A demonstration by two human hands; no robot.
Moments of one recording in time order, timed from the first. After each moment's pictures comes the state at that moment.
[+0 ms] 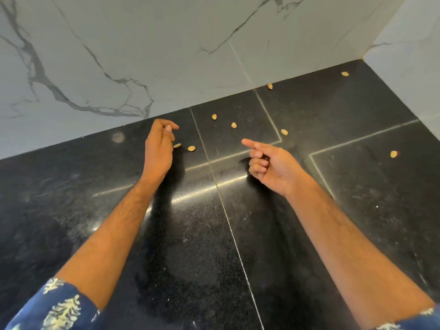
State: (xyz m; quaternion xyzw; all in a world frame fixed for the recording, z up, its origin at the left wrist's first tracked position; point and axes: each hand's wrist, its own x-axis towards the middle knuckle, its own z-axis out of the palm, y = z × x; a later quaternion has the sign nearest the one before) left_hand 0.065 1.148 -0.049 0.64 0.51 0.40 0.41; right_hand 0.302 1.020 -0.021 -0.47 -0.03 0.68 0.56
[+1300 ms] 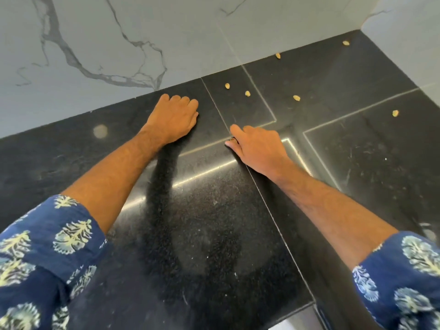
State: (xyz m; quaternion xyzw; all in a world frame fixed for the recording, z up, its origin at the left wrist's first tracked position) left_hand 0.030 1.193 -0.055 0.95 0.28 0.02 -0.13; right_hand 0.212 1.010 -0.055 -0.71 -0.70 -0.08 0.03
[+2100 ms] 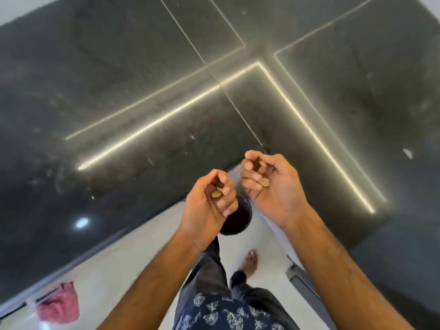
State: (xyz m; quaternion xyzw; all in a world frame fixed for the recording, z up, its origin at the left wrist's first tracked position) left_hand -0.046 0.704 -0.034 0.14 0.34 0.21 0.91; right_hand 0.094 0.648 -0.028 -0.33 0.09 0.65 0.68
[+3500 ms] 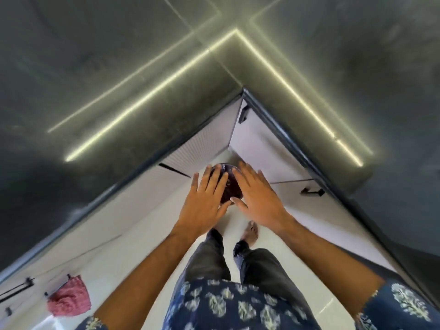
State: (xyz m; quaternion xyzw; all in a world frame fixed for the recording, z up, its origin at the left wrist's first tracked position) left_hand -0.136 0.632 -0.162 0.97 0.16 -0.14 0.09; right_hand 0.017 0.511 -0.161 -0.80 -0.54 0.23 0.02
